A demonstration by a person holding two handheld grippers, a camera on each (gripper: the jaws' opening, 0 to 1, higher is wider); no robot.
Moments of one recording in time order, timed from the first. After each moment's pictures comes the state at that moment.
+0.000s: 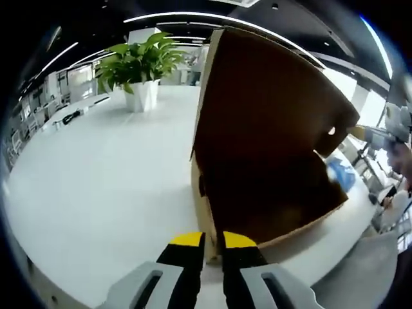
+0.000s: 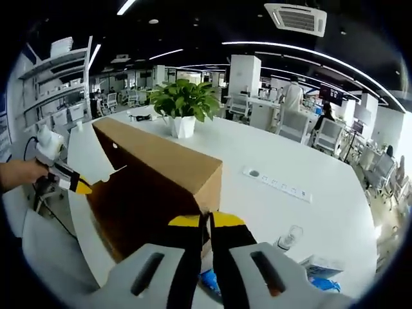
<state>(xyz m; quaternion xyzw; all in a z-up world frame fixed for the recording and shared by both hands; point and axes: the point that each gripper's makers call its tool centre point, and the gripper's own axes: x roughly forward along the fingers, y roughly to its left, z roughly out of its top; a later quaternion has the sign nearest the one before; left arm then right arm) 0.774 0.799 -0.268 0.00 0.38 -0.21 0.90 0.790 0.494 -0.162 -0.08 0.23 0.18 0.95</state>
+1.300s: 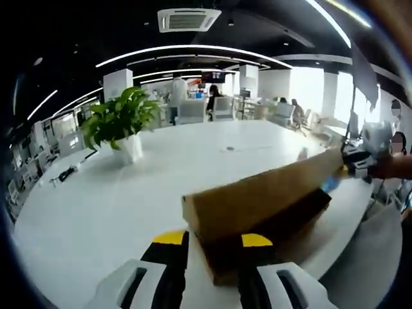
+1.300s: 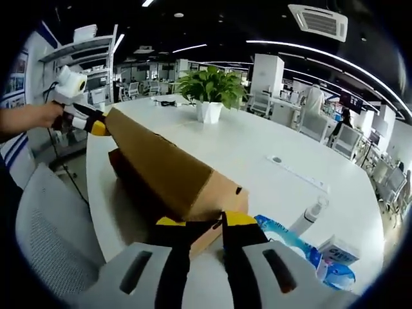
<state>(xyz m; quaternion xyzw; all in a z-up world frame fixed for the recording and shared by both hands) 0.770 0.782 -0.200 0.08 0.26 -0.28 0.92 0.733 0.515 -0.220 -0.11 0.23 0.25 0.93</state>
